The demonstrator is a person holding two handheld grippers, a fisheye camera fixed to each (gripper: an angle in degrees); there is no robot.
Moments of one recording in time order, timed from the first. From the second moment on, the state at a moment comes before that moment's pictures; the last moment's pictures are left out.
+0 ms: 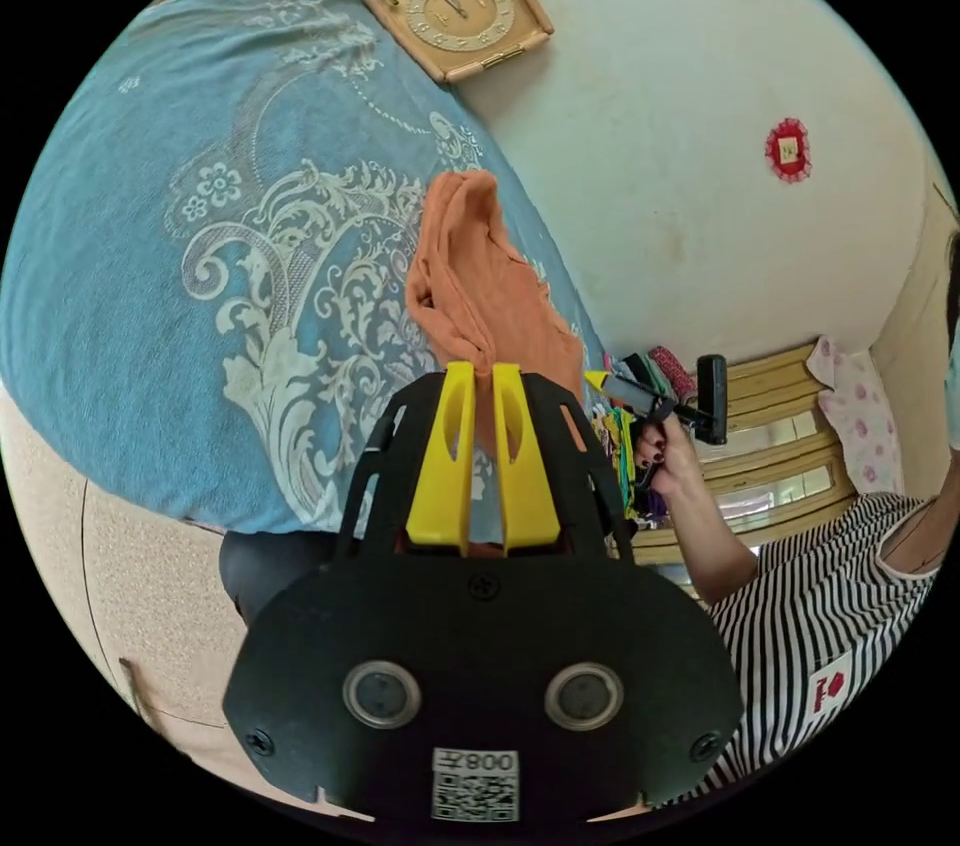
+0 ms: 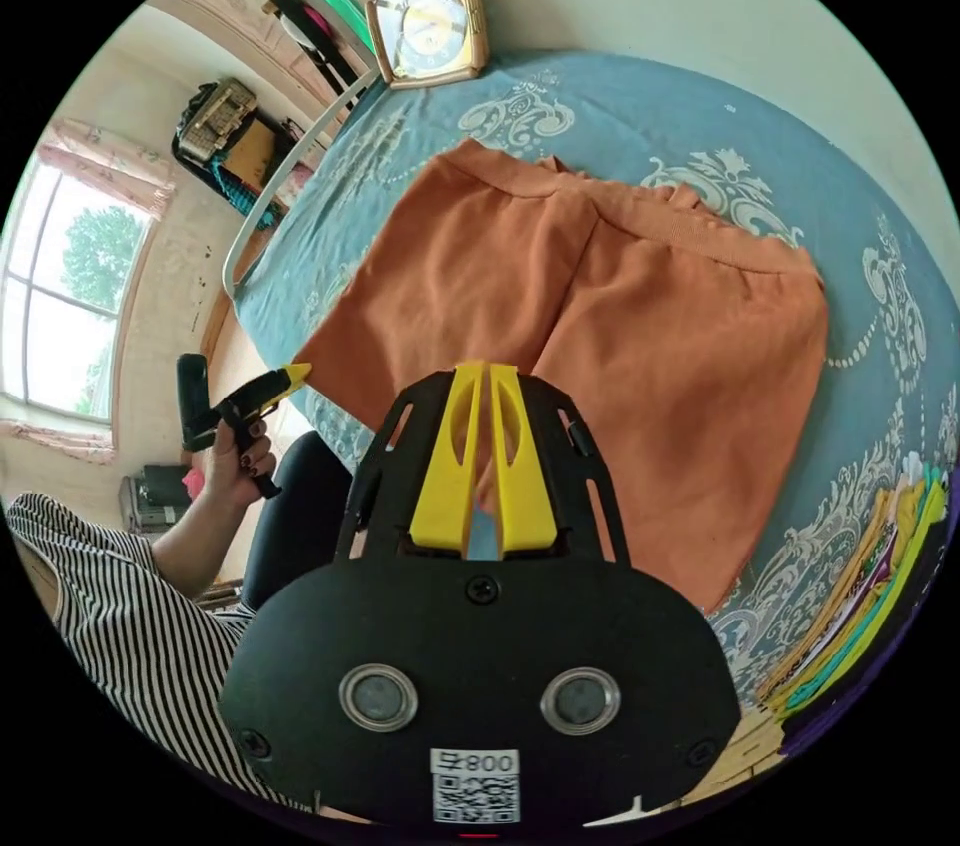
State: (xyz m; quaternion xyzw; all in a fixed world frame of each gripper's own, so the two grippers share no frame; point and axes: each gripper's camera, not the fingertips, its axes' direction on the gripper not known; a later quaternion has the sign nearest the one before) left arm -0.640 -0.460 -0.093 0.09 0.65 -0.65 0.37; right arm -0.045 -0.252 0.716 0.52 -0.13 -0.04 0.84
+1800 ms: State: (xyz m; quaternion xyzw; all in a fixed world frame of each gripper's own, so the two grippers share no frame) left arm -0.743 -0.918 -0.308 0.30 0.72 -0.31 0.54; right arm 0.219 -0.181 0.558 0.53 -0.26 -0.09 0.81
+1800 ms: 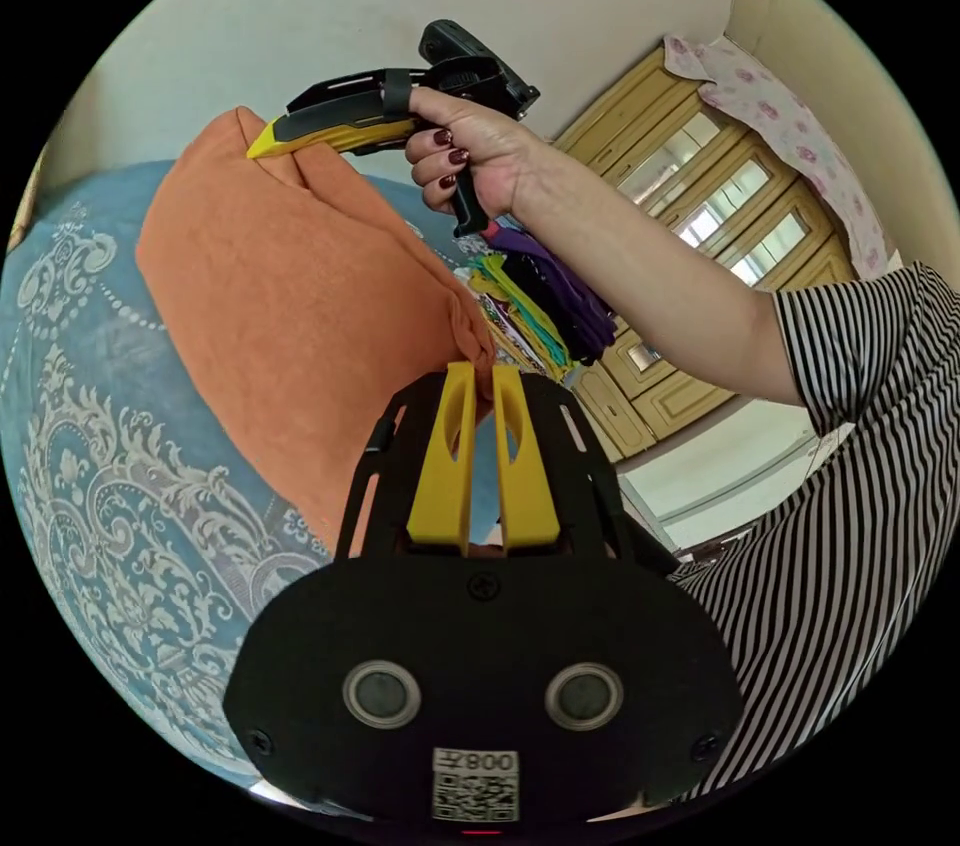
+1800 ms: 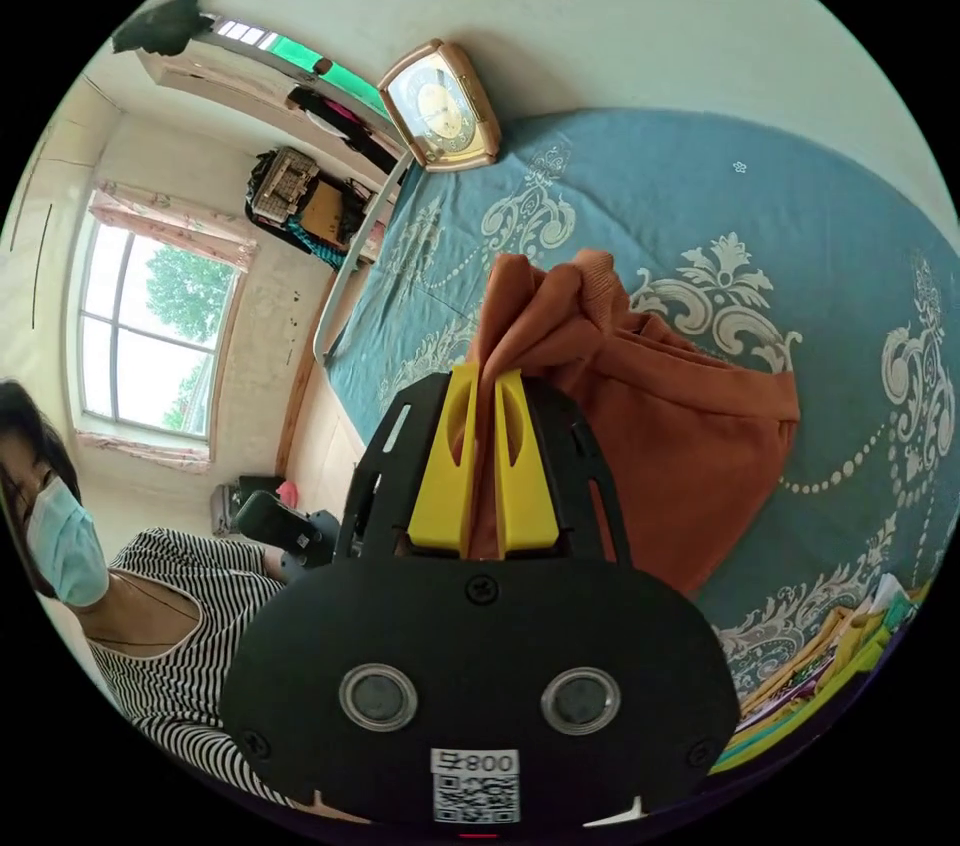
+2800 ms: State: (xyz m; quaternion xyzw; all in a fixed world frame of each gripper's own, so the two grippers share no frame) left arm -0.630 -1.195 -0.382 0.16 0.75 -0.19 0.61; right arm 0.394 0.061 0.702 0.57 -0.31 -0.04 0.76
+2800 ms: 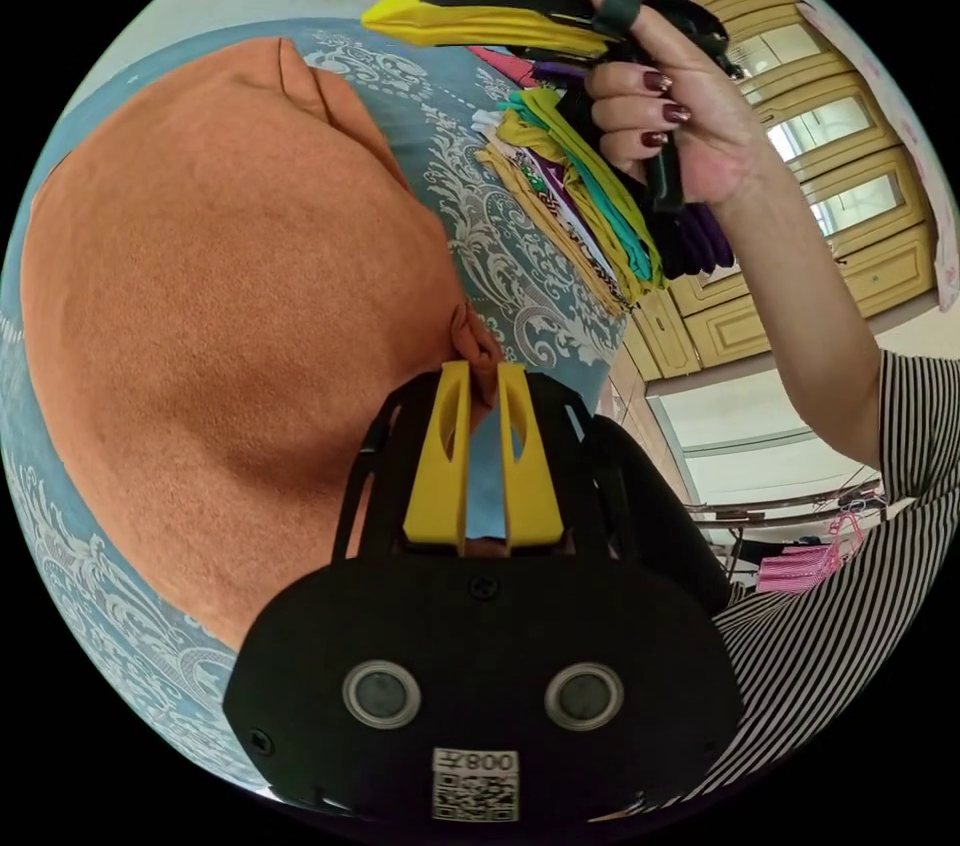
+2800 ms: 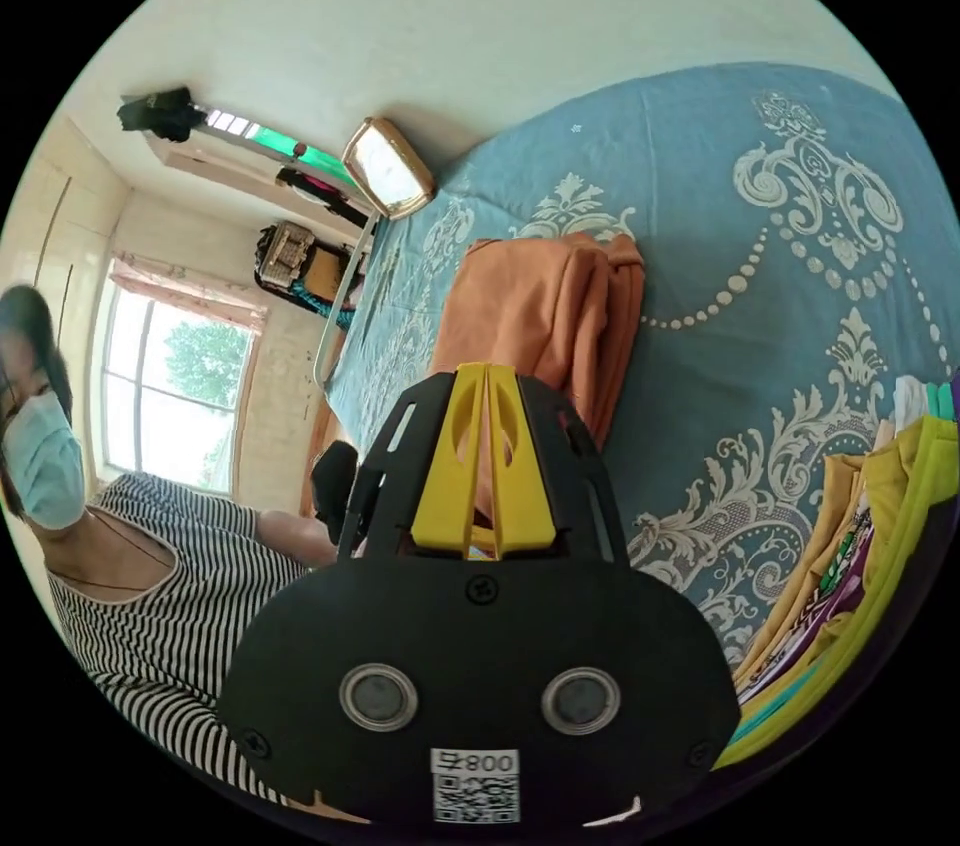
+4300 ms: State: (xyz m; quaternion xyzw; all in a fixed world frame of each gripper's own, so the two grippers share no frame) left arm -0.603 -0.959 -0.238 0.06 0.74 -0.43 0.51; right arm 0.229 0.234 0.860 0.49 -0.17 0.05 0.86
